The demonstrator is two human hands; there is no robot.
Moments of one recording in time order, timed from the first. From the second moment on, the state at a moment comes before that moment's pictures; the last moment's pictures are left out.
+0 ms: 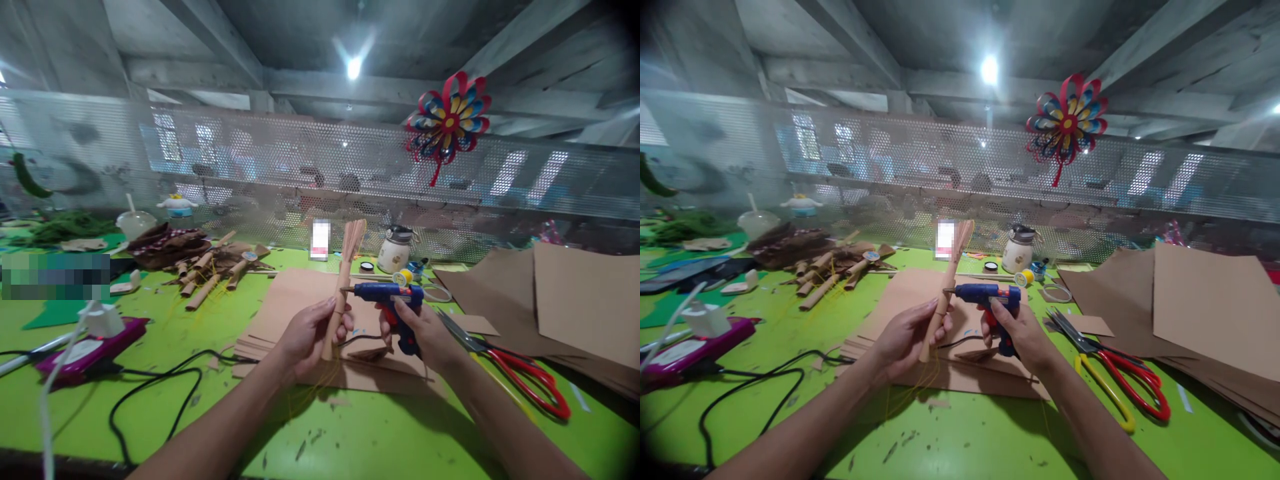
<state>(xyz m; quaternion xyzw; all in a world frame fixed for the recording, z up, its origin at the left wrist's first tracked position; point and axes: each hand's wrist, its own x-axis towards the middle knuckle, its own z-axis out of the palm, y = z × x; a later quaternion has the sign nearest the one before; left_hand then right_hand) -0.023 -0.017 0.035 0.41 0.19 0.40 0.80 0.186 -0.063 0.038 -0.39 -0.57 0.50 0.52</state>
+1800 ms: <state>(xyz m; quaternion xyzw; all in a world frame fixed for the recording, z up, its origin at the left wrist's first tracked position) -0.023 -0.018 0.036 0.43 0.20 0.39 0.79 0.186 -0.068 0.045 -0.44 -0.64 0.39 0.49</state>
